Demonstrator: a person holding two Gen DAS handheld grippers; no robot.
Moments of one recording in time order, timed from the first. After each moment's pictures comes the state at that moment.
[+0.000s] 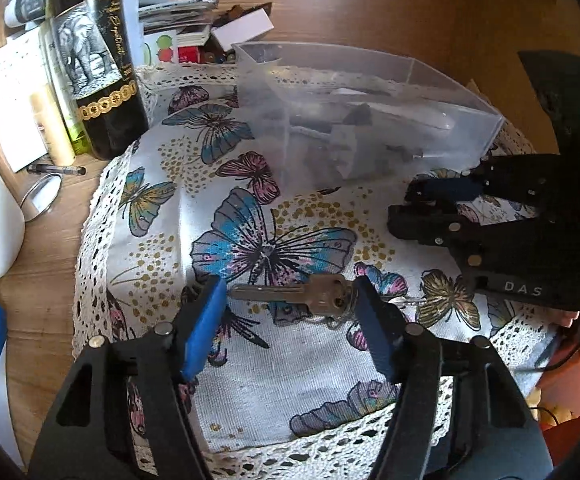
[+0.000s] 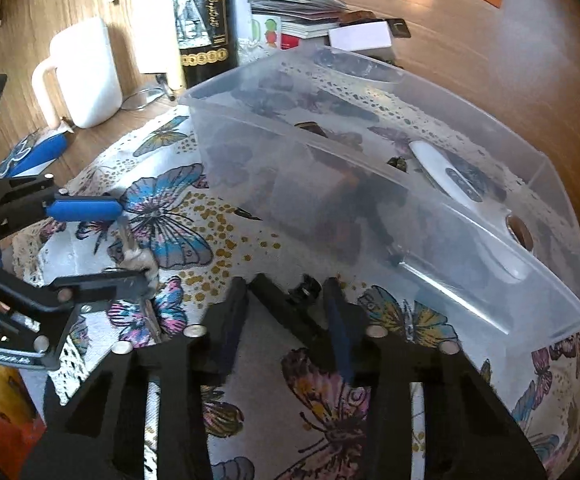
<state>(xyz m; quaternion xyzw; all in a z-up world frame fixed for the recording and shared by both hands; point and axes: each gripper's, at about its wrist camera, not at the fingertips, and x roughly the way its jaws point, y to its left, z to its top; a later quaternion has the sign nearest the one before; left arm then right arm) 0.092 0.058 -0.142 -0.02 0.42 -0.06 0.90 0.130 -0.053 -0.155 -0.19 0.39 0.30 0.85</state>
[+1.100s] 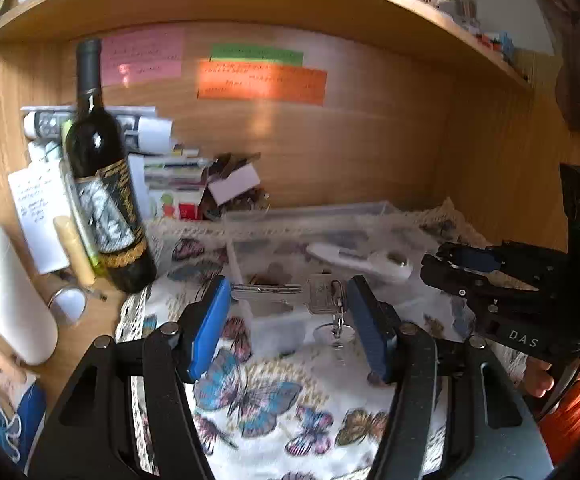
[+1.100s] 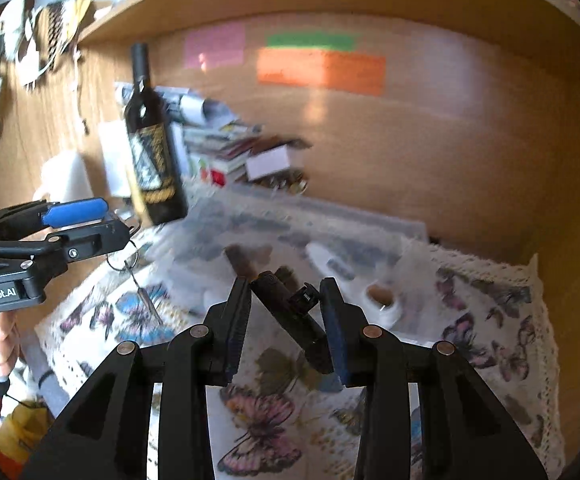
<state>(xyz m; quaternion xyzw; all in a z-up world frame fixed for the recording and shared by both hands) 0.102 0.041 -0.027 -0.05 0.27 -0.05 0.96 0.113 -0.125 -0.060 -0.10 0.25 0.24 0.93</state>
